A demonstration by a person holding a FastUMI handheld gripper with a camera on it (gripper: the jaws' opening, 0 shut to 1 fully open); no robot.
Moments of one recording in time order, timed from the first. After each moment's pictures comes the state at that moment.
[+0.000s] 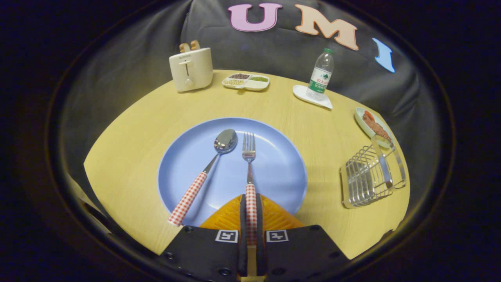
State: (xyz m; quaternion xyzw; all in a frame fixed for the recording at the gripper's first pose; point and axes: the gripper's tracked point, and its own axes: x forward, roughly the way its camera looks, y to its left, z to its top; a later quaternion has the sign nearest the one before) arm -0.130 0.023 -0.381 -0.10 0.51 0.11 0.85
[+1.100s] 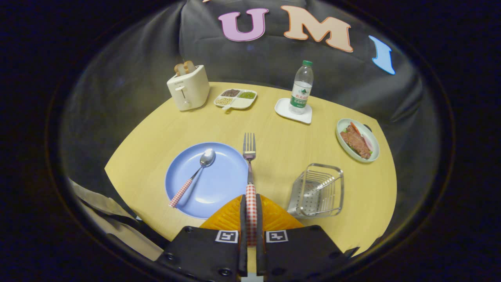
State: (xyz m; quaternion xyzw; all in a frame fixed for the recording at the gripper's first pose) arm -0.085 -0.062 -0.278 -0.07 0.52 0.17 0.83
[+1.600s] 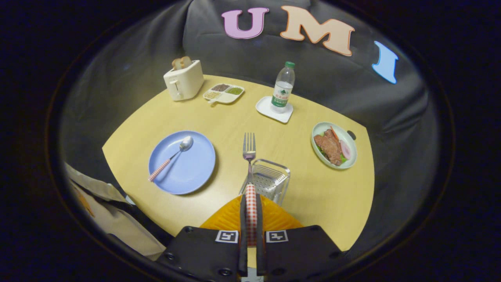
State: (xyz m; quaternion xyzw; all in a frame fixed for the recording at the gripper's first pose) arm -0.072 -0.157 -0.249 -0.14 0.54 0.20 0.81
